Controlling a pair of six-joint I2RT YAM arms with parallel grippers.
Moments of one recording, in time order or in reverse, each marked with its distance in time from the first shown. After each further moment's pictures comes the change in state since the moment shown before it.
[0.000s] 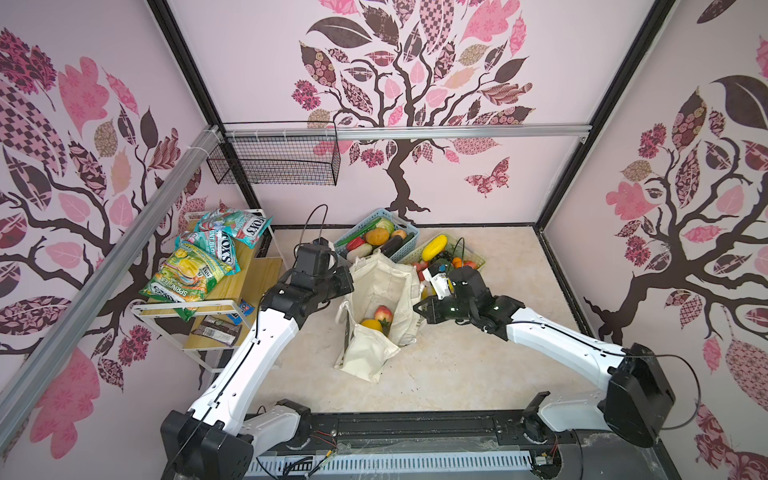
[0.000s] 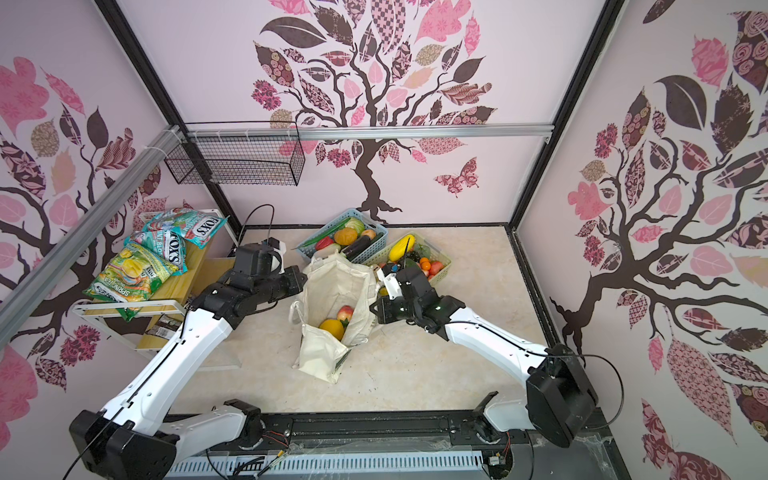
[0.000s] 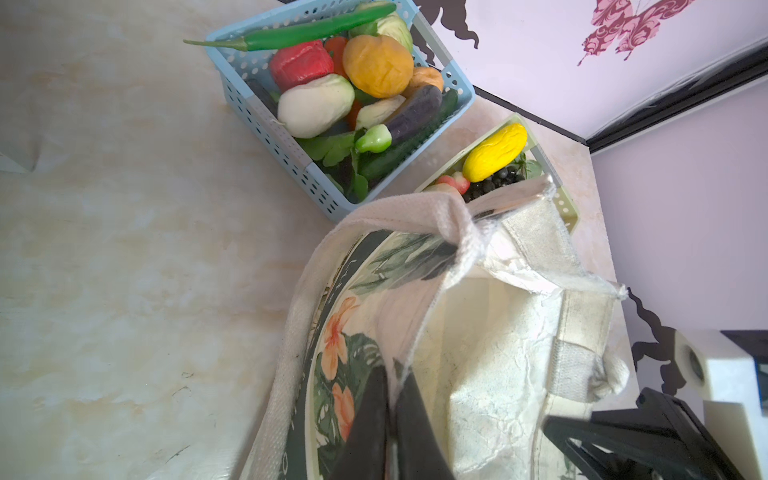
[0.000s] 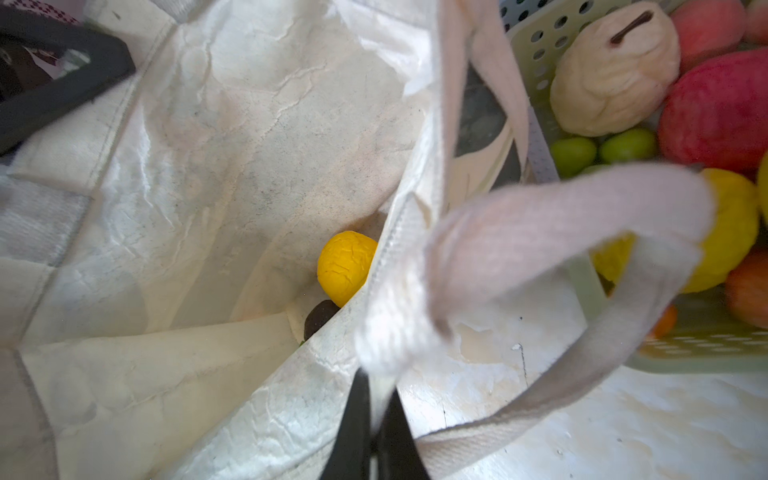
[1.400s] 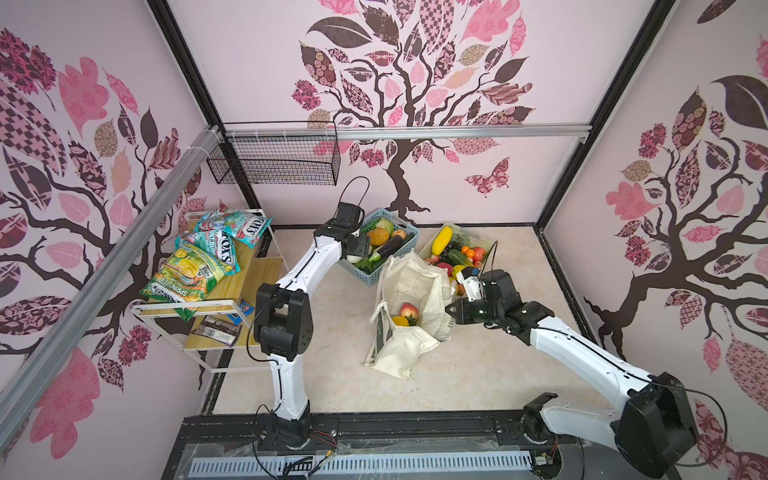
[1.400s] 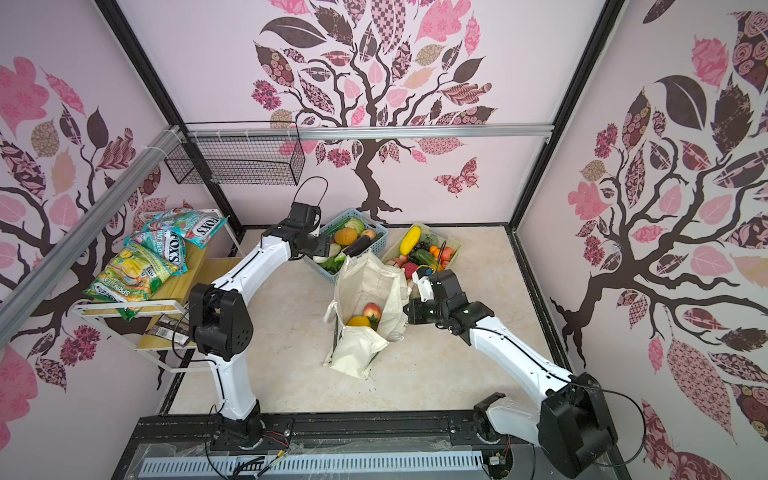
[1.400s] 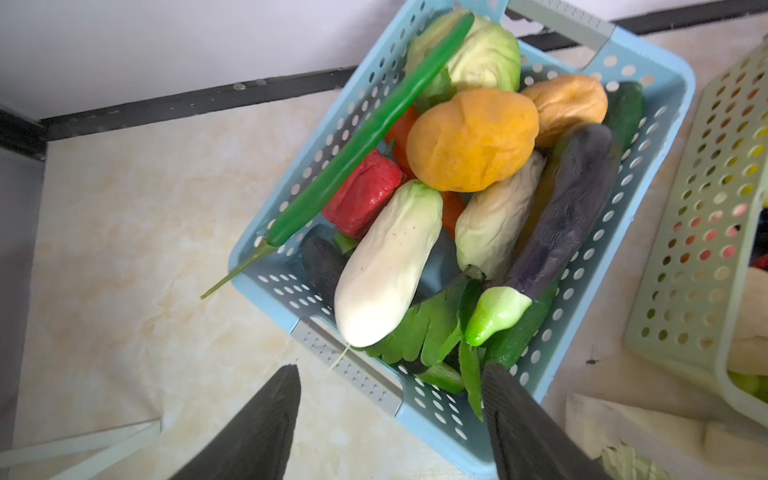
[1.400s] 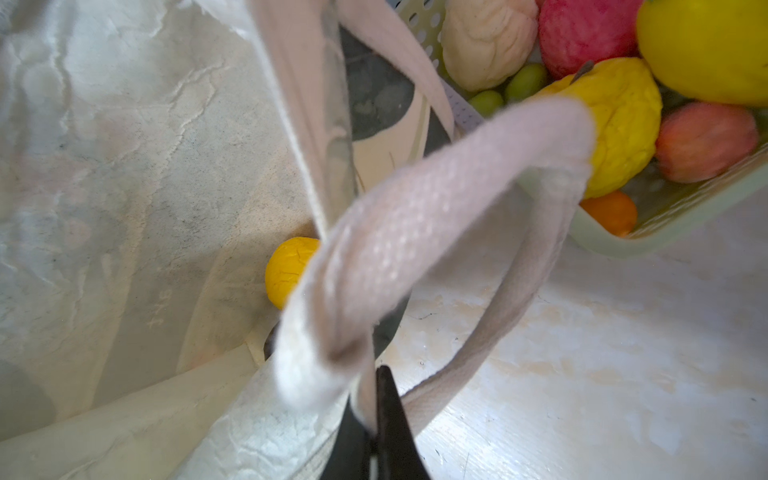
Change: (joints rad) left arm 0.095 0.827 0.640 -0.012 -0.198 0.511; right arm -0.193 -0.127 -0.118 -0.126 0.025 -0.064
